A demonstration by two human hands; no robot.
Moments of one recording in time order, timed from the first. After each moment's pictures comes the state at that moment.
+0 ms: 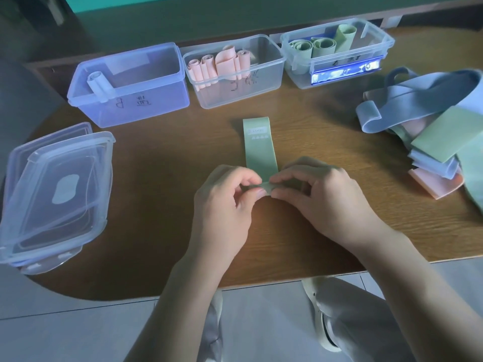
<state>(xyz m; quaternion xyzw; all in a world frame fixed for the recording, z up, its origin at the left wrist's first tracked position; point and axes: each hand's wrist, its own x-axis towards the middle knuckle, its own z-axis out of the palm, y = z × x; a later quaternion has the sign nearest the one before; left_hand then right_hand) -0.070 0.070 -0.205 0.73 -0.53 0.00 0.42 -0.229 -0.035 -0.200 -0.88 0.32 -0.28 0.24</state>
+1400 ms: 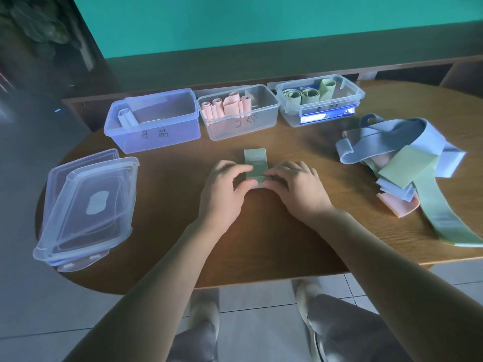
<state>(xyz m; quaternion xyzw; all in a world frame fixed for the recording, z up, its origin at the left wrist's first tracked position) -0.033 0.025 -0.204 0.74 -0.53 -0.03 0.41 -0.194 -0.074 -0.203 -0.89 0.35 -0.25 0.15</state>
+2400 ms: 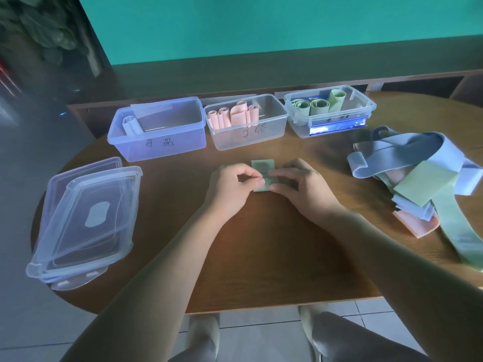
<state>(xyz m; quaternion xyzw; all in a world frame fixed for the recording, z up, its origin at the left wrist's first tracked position) -0.011 -0.006 -0.185 0.75 -0.48 -0.16 0.42 -0.182 -0.108 -0.205 -0.87 0.31 -0.28 0.26</state>
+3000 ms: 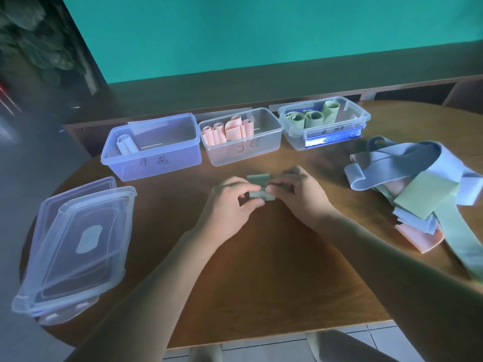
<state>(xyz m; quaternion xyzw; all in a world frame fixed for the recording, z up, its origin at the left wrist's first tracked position) -0.003 -0.011 -0.198 0.68 -0.61 -0.01 0.40 -0.168 -0.126 -0.203 -0.83 0.35 -0.30 0.32</state>
